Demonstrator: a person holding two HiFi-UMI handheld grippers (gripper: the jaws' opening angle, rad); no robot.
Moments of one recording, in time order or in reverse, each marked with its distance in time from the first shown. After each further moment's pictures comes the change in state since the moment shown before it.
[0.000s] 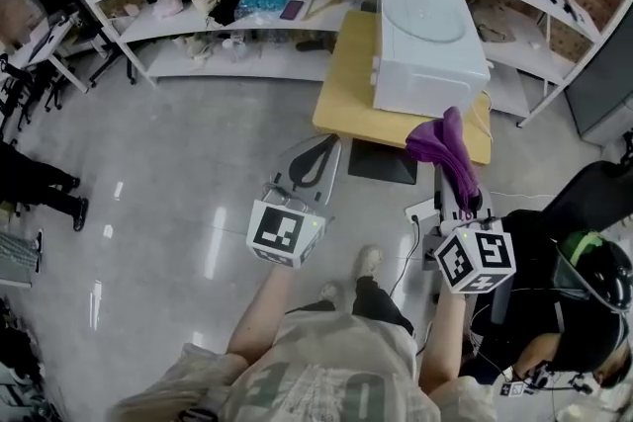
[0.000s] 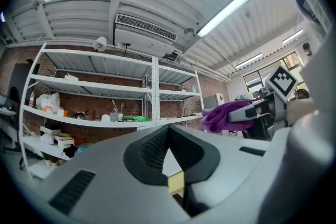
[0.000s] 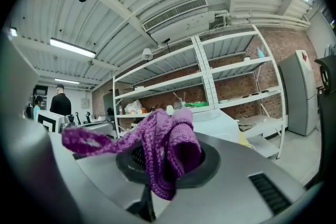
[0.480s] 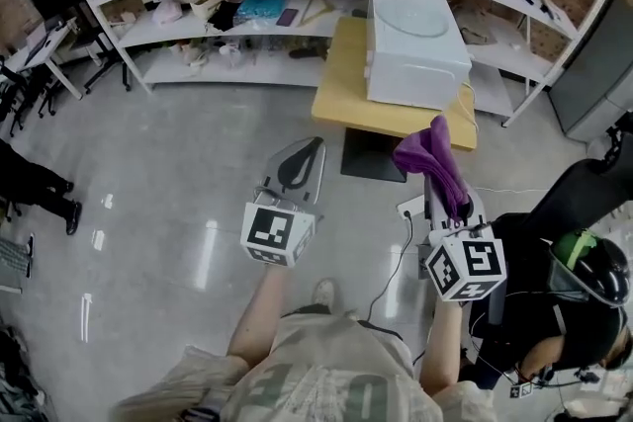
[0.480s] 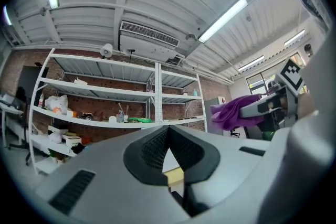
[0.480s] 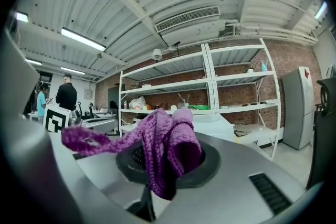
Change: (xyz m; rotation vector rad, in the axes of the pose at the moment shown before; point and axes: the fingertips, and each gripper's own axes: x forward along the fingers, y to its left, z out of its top) left arm -0.085 -0.013 0.015 -0.029 -0.019 0.044; right arm -0.088 0.062 0.003 -0.103 0.010 -0.008
